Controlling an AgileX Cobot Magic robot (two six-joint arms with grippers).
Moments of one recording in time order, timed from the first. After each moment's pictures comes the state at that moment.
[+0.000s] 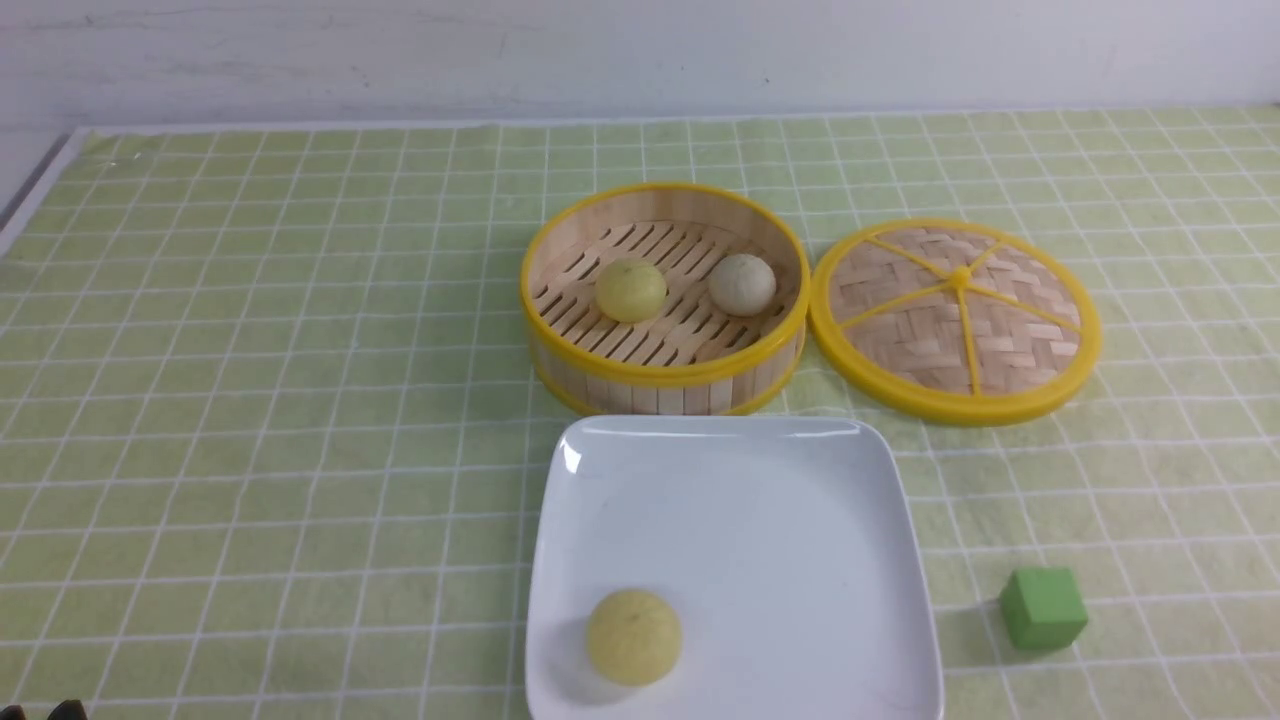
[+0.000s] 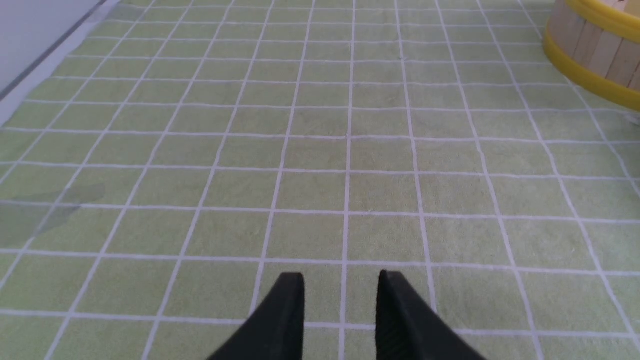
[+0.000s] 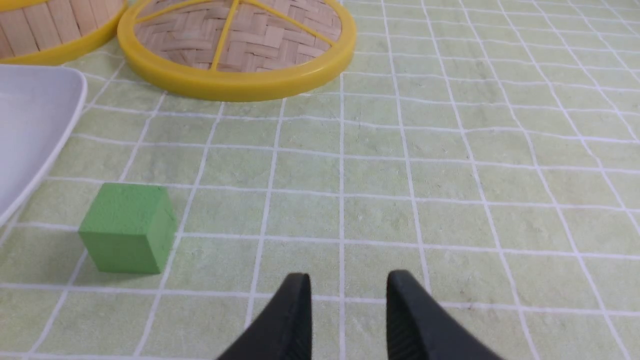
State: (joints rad) right arm 0.03 -0.01 0.02 -0.02 0.41 0.00; left arm -0.01 -0.01 0.02 0.12 0.37 -0.10
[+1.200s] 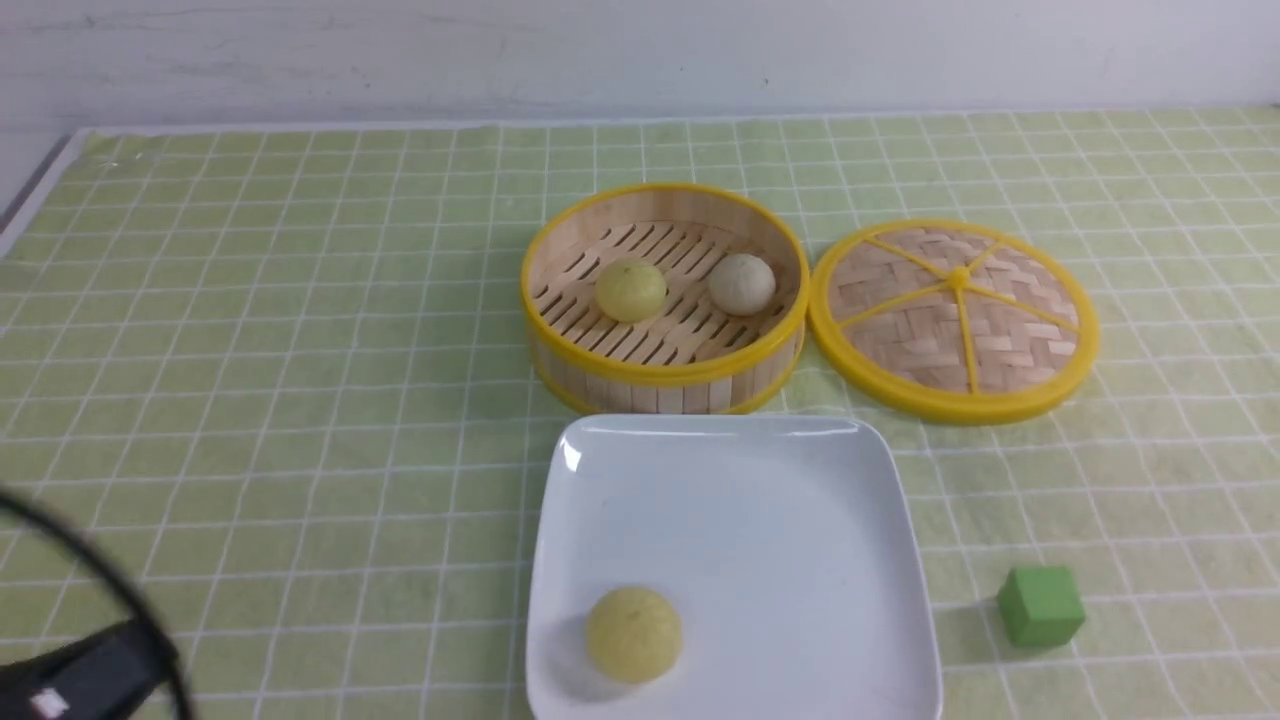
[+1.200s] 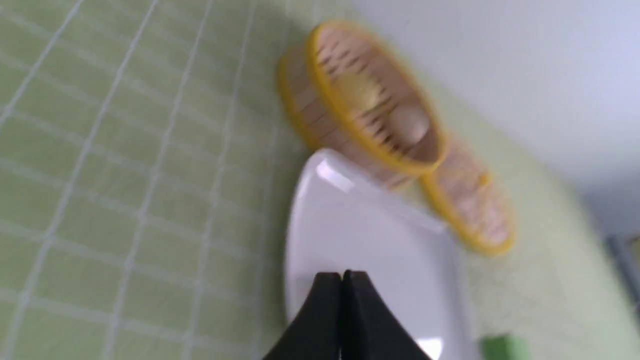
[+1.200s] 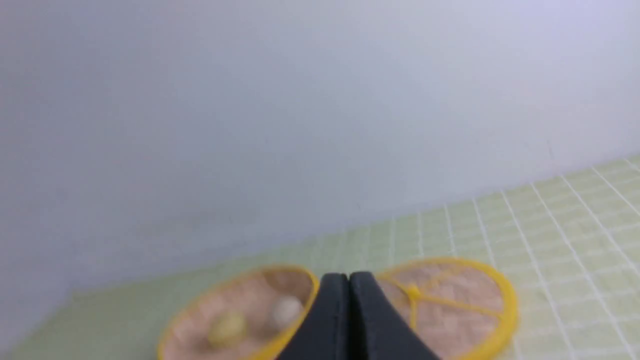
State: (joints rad) right arm 0.03 0.32 -0.55 0.35 0.49 -0.02; left arm -0.01 0.32 -0.46 -0.43 0.84 -0.30
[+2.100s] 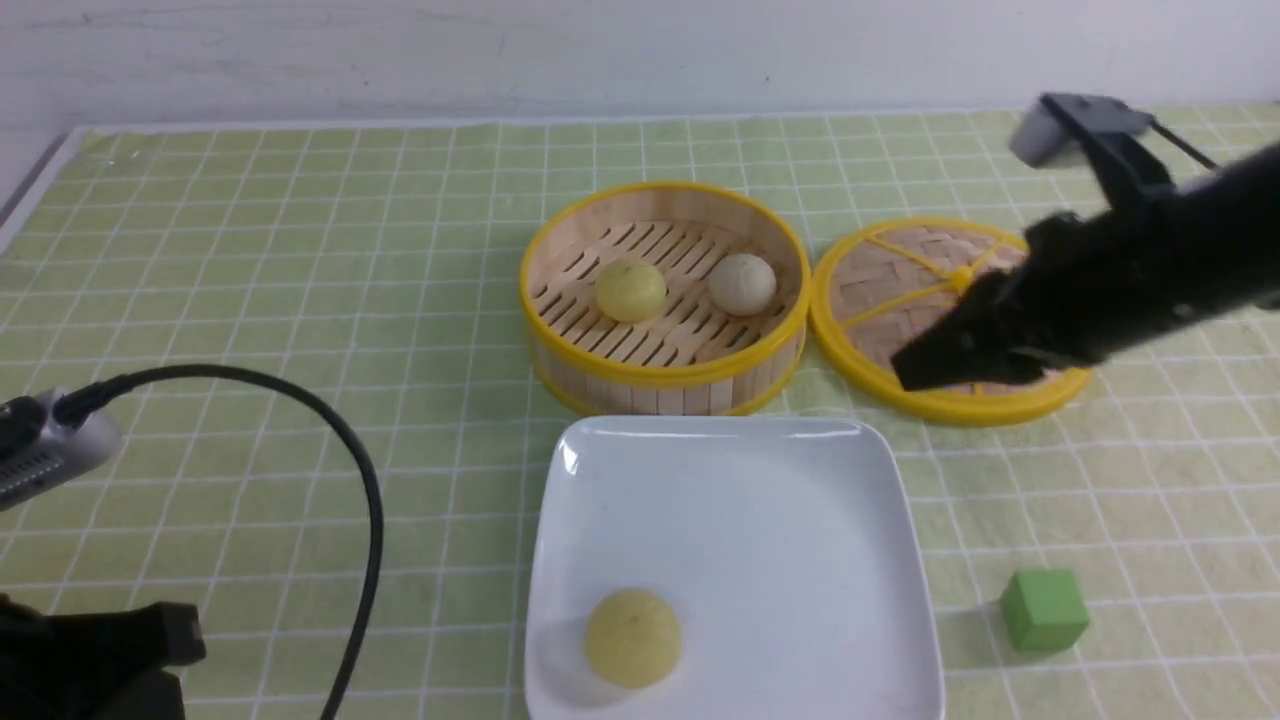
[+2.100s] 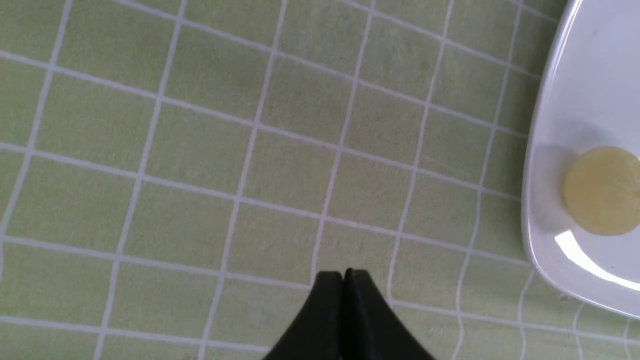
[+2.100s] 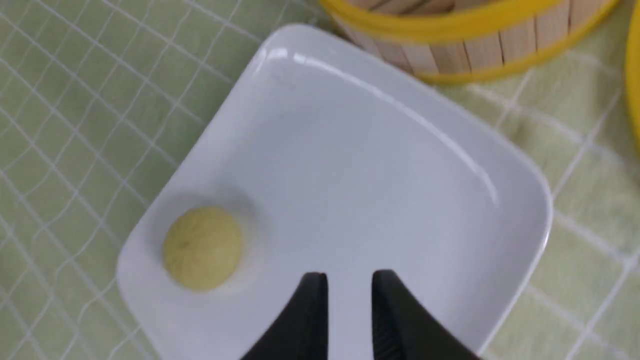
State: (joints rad) right arm 0.23 1.57 -1.19 0.77 0.85 -0.68; left arm -0.01 0.79 -0.58 -0.25 0.94 -0.20
